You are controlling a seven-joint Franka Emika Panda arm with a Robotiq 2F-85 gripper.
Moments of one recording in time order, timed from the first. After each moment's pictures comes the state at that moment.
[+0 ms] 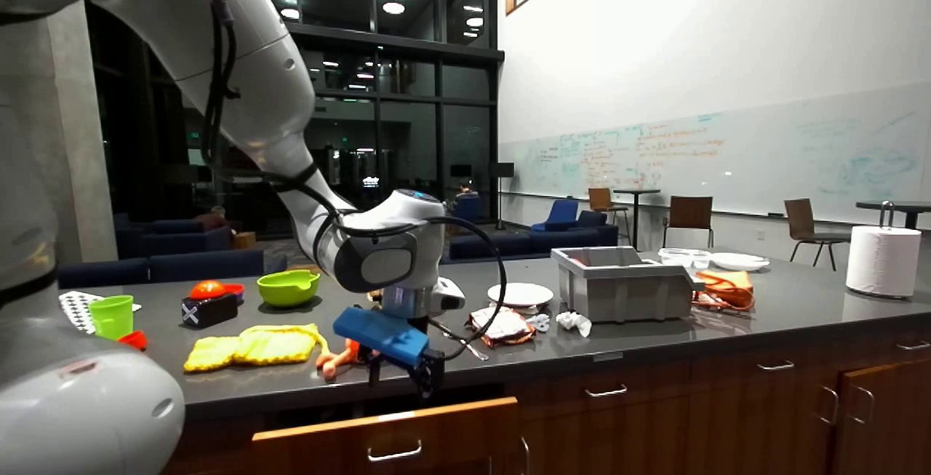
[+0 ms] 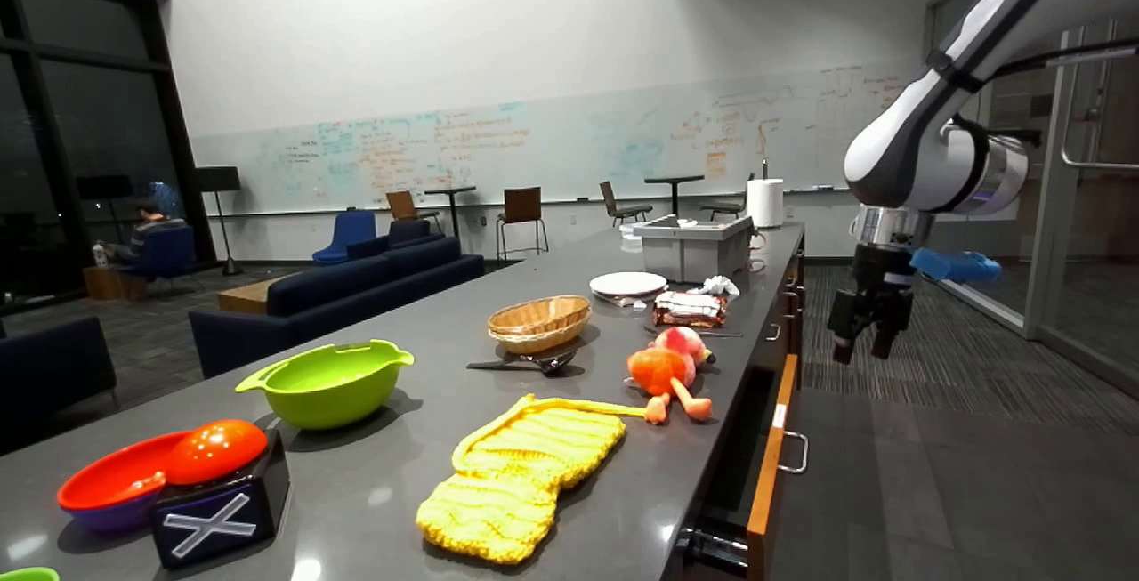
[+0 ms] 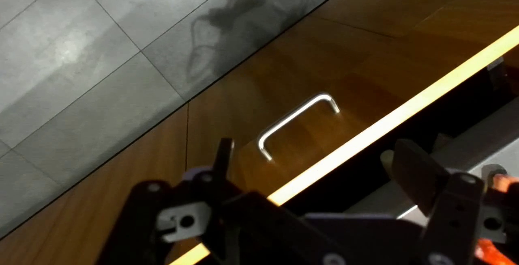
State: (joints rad) arm 0.05 -0.19 -0.18 -2.73 0.31 2.56 -0.45
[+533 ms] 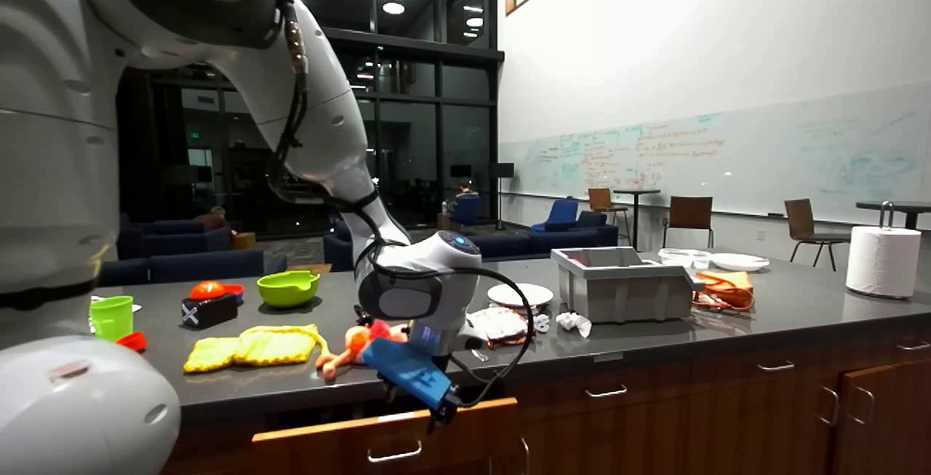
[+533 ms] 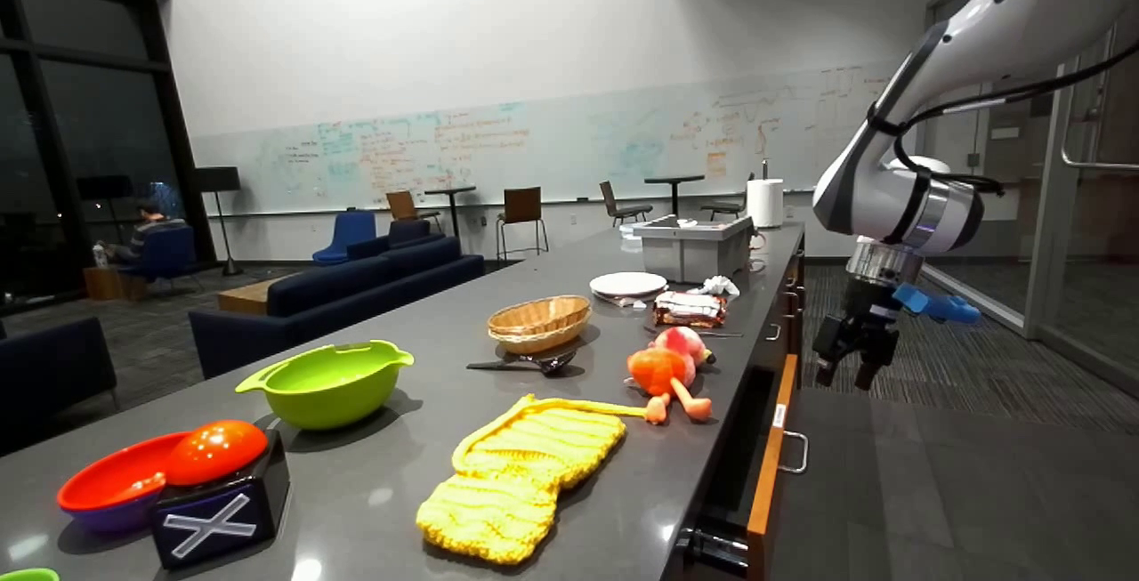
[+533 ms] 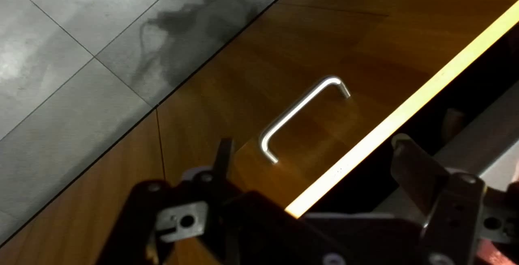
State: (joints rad) arm 0.01 0.07 -0.17 -2.58 0.69 2.56 -0.76
